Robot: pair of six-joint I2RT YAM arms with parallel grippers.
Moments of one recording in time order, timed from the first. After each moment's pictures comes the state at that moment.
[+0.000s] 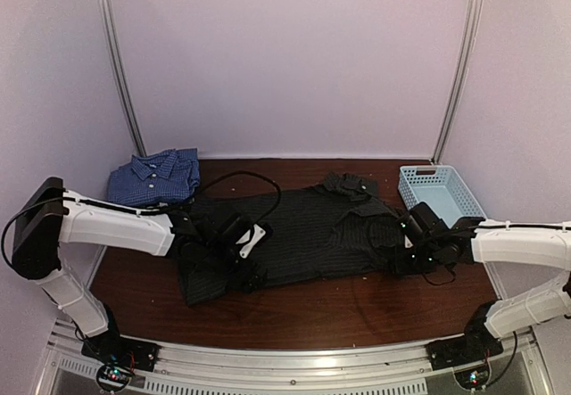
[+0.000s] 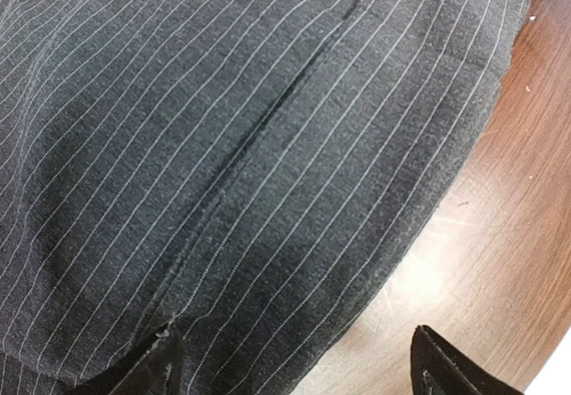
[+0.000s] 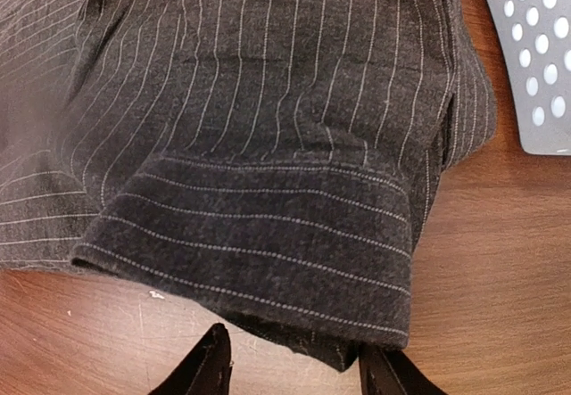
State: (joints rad) left arm -0.97 1.61 0.92 -0.33 -0.04 -0.21; right arm 0.68 1.20 0.61 -0.50 0.22 0.64
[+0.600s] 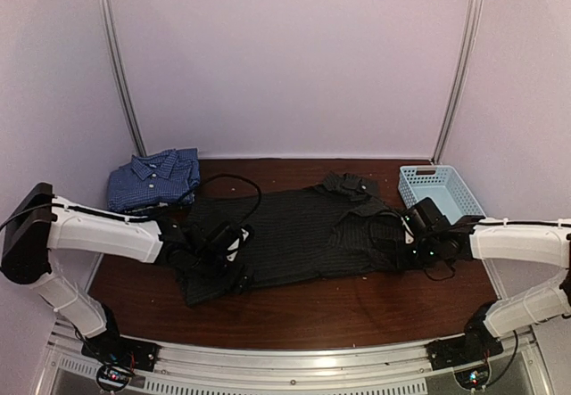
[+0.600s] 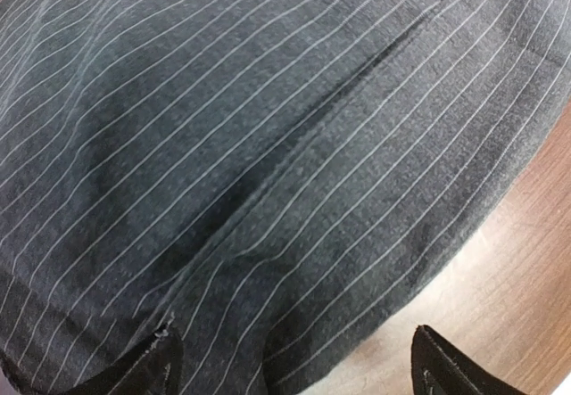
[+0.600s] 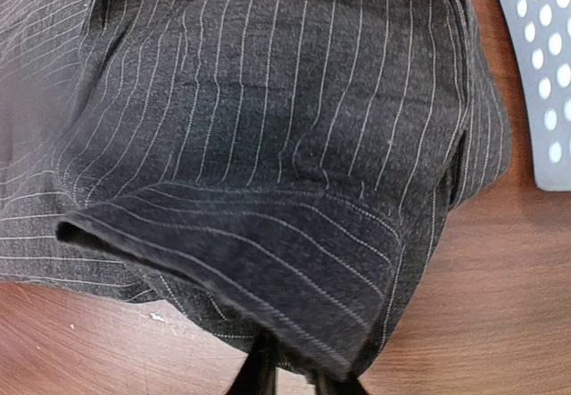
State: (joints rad) left arm -0.97 1.55 0.83 -0.34 -0.16 -0.34; right arm 0.59 1.23 0.60 -0.42 0.15 0.54
